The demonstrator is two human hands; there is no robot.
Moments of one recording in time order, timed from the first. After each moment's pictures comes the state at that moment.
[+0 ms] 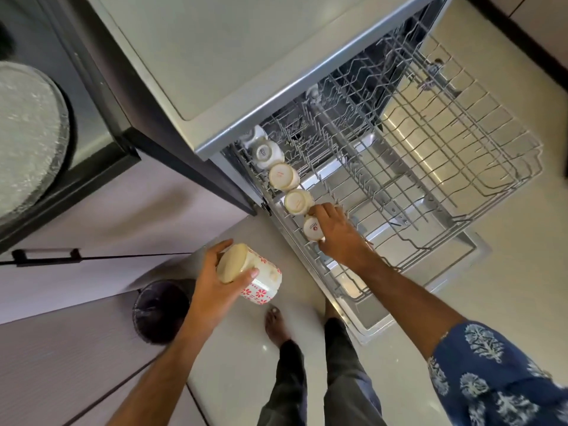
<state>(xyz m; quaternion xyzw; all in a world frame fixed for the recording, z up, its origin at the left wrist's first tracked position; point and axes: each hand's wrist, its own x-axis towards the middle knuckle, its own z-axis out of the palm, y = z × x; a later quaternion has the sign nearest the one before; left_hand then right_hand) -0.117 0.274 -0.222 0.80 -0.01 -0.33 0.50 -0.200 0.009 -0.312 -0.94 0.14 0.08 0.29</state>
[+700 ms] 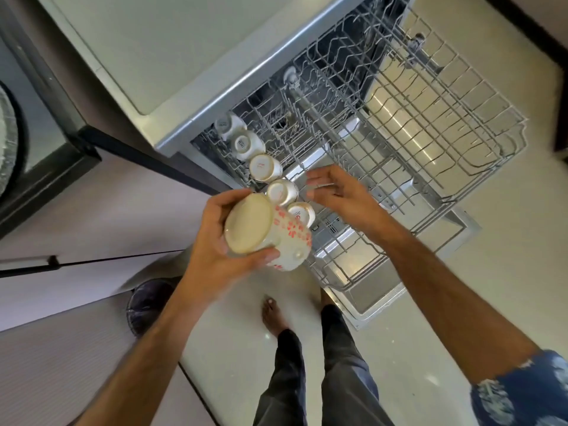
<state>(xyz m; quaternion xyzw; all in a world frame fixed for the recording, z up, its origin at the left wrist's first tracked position) -0.105 0.196 -0.148 0.71 -0.22 -0.34 0.58 -0.201 -0.040 -0.220 -0.71 0.25 0.06 0.66</state>
